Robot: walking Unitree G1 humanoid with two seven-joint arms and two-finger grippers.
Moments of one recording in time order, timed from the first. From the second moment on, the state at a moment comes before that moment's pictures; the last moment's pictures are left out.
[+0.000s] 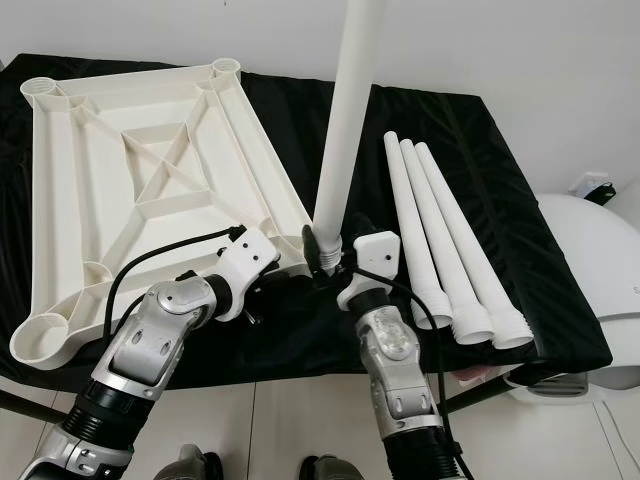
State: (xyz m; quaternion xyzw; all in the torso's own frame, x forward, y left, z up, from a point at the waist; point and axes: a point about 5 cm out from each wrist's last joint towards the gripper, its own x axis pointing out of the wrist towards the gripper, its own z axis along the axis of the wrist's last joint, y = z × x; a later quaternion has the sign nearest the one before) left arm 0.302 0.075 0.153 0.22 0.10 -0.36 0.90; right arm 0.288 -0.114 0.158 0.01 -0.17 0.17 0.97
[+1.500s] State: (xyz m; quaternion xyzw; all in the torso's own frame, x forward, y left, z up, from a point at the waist) left arm 0.289 0.084 0.146 0.26 0.06 -0.43 0.86; right arm 0.325 -0.141 0.172 -0.04 -0.09 0.45 0.89
